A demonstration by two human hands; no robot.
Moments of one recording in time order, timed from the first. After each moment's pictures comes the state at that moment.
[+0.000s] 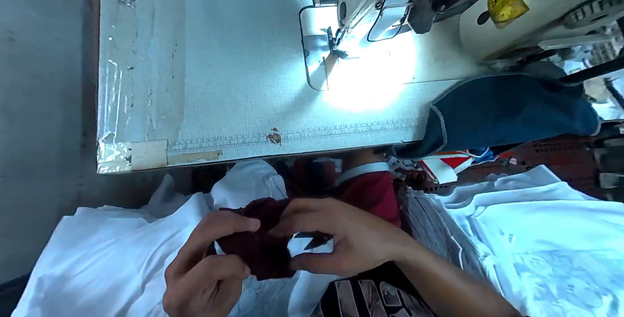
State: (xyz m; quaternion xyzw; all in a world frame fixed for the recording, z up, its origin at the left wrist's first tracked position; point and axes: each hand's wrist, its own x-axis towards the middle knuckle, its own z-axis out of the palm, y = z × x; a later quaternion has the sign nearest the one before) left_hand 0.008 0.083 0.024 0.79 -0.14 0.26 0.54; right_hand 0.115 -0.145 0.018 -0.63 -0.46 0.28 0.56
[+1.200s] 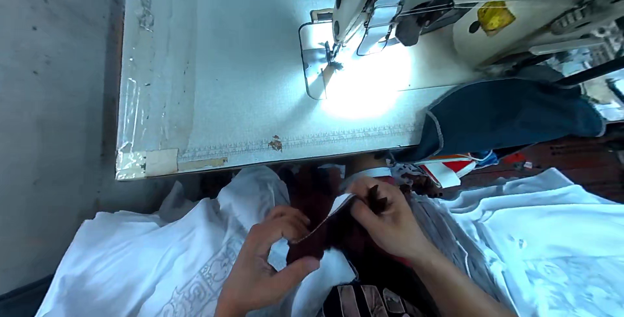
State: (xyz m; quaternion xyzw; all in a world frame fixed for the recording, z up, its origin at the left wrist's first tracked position) left_hand 0.023 0.044 0.005 0.71 -0.17 0.01 0.69; right_hand 0.109 -0.195 0.011 -0.68 -0.23 0.11 0.69
